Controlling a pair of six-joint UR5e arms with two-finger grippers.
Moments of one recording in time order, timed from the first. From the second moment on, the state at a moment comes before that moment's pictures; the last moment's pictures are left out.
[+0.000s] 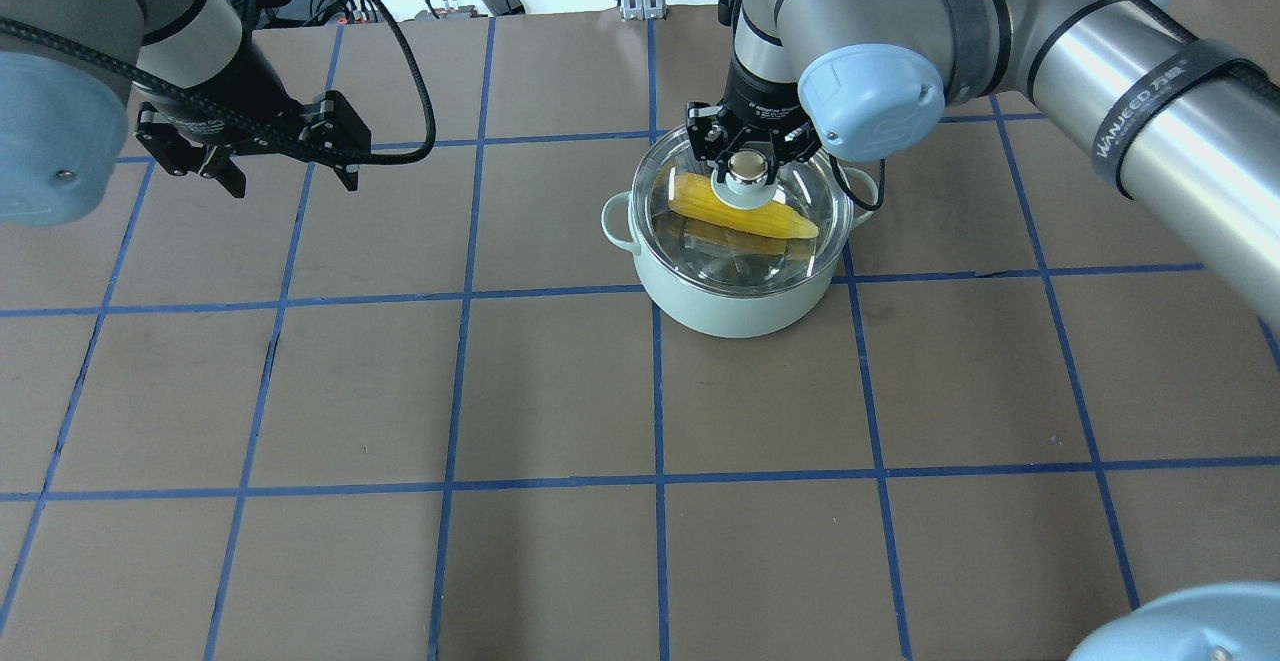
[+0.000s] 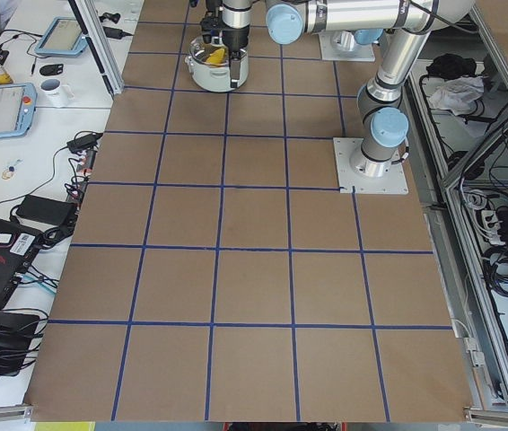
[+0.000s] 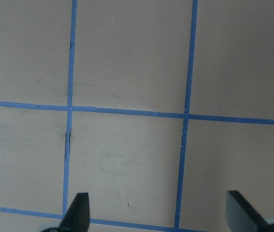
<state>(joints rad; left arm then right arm) -1.53 -1.55 -1.65 -1.42 1.67 -0.03 1.76 -1.22 1.52 -1.92 -1.51 0.23</state>
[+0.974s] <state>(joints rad) -1.53 -1.55 -1.66 -1.42 1.62 -0.03 1.76 -1.21 1.52 -1.96 -1.51 0.23</state>
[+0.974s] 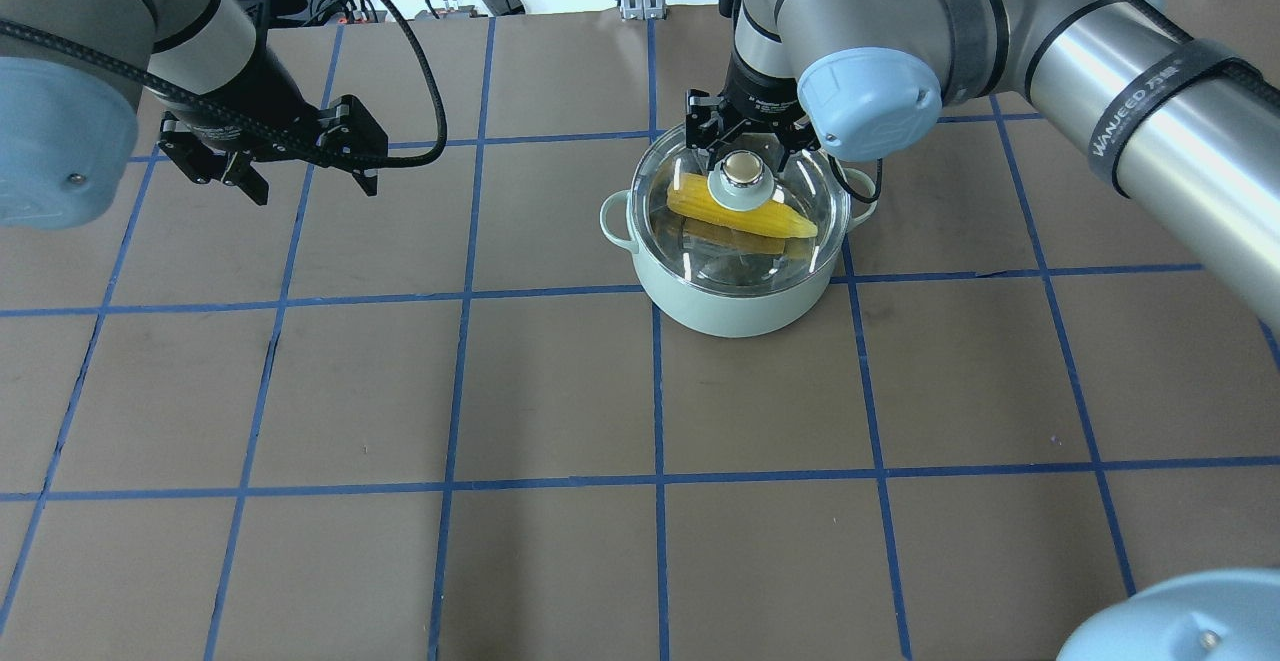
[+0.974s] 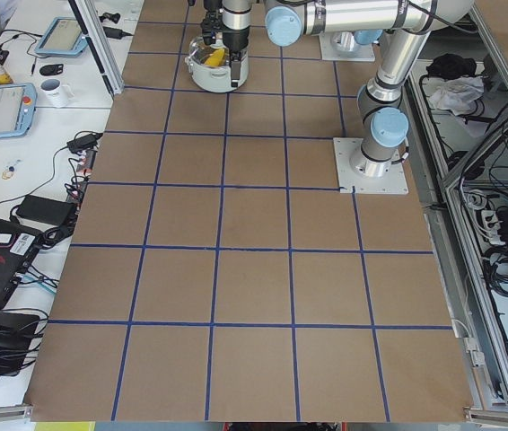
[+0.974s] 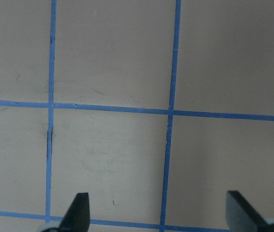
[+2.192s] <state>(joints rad) -1.53 -1.56 -1.66 -1.43 1.62 -0.03 1.47 -1.54 1.42 -1.58 -1.51 -0.10</state>
